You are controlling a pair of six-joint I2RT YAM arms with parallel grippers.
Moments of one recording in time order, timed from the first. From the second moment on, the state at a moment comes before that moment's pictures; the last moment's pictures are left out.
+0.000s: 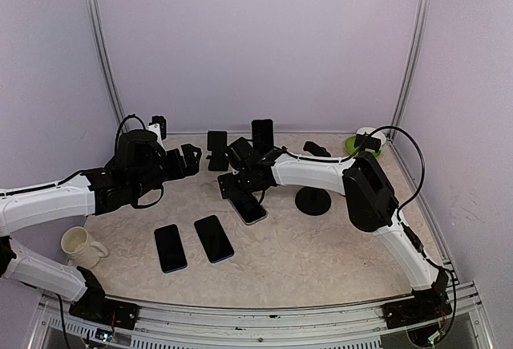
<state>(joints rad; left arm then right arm) -0.70 1.23 0.81 0.05 -0.37 -0.50 0.89 2.53 2.15 -0.46 0.18 0.43</state>
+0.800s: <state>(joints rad) -0.70 1.25 0.80 0.05 -0.37 -0.52 0.89 2.22 1.70 -0.46 0.09 0.31</state>
